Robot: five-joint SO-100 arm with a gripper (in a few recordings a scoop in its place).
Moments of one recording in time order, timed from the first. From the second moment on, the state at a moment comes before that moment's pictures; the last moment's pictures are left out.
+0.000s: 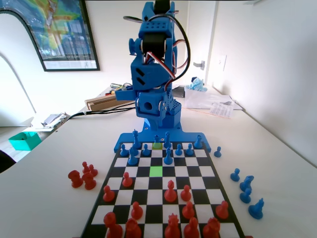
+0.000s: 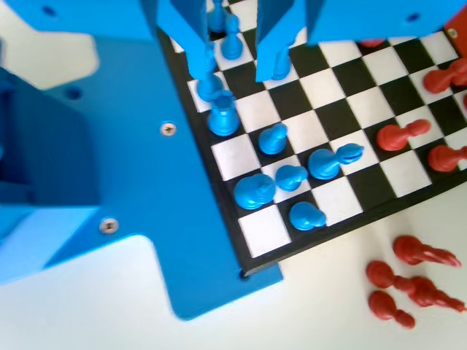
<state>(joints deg) 8.1 121.6 151.3 57.0 -166.9</state>
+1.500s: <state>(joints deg) 8.7 112.0 160.3 34.9 -166.9</state>
